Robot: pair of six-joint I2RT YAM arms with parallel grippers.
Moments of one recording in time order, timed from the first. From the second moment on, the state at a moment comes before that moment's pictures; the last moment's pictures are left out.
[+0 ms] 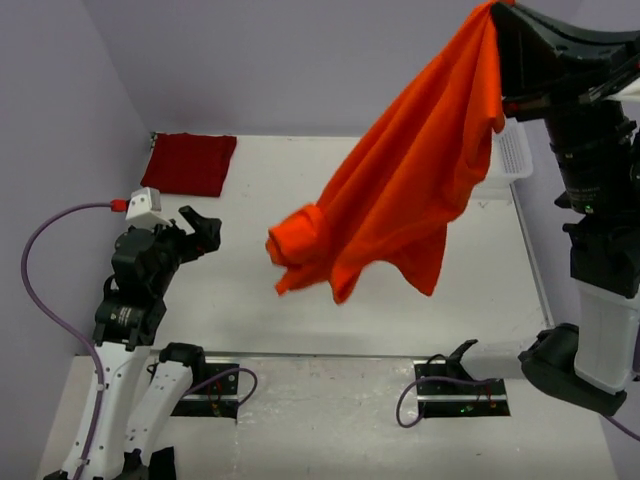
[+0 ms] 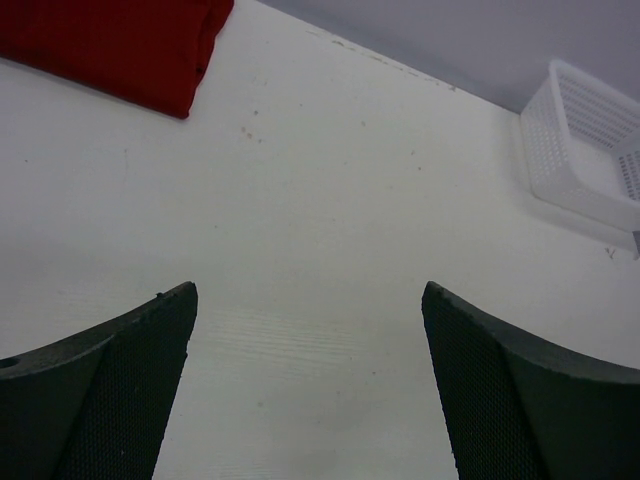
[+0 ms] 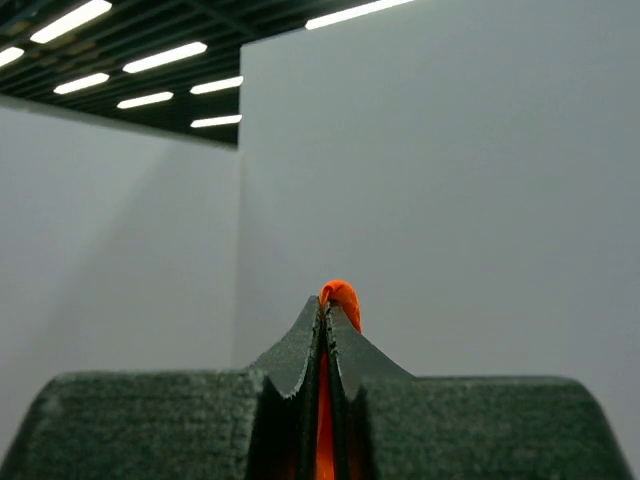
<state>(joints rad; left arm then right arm) -0.13 0.60 0.84 -0.54 -0.04 -0.47 0.67 1.37 2.39 -0.23 0.03 -0.13</state>
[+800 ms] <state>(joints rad) -0.13 0.58 0.94 -0.62 -0.04 -0.47 0.84 1.79 1.88 -0.51 -0.08 0.08</state>
